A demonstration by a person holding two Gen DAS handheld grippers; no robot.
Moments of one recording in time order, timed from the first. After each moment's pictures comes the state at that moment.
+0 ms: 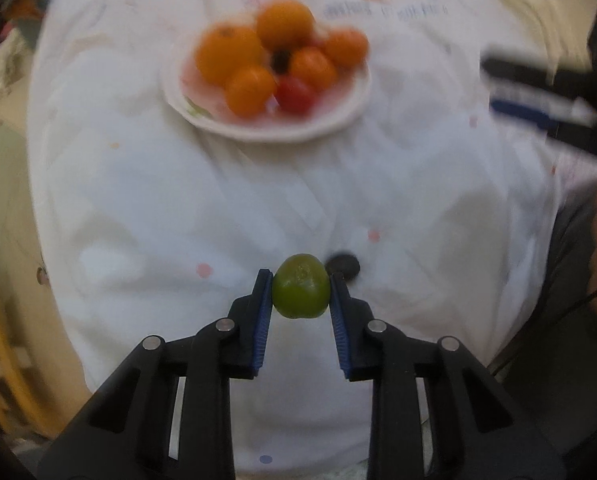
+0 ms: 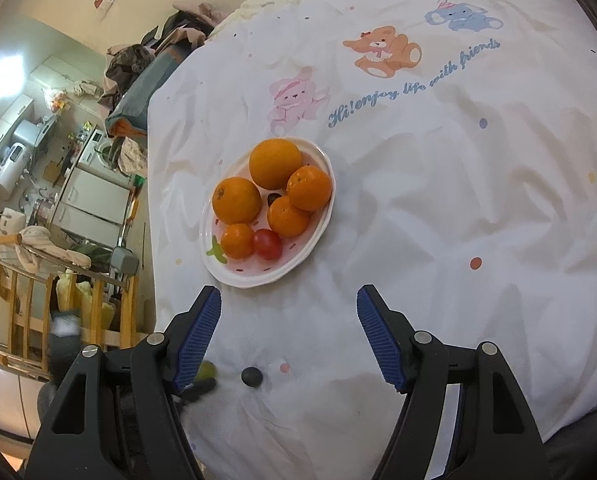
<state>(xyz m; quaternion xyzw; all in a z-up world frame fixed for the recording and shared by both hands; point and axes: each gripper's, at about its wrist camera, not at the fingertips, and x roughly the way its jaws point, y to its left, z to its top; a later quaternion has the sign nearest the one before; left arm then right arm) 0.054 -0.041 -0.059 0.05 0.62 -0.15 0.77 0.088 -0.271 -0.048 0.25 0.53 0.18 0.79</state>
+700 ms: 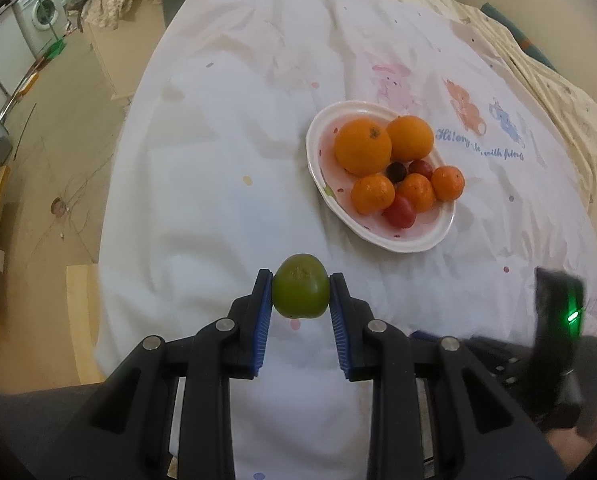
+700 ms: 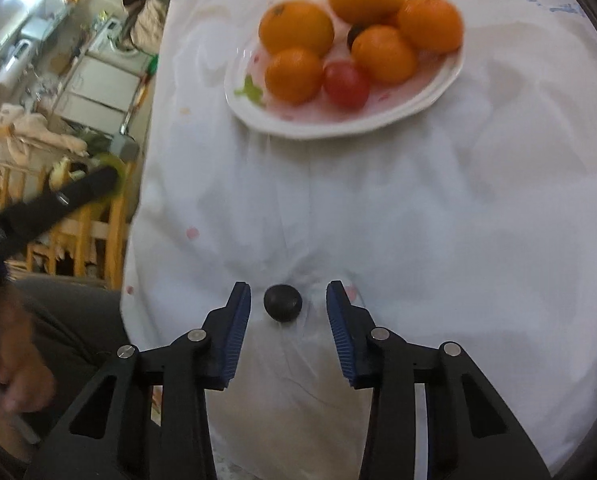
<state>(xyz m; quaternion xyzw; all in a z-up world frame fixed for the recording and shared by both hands) 0.078 0.027 -0.036 -0.10 0.57 0.00 0.82 0.072 -0.159 -0.121 0.13 0.64 0.27 0.71</state>
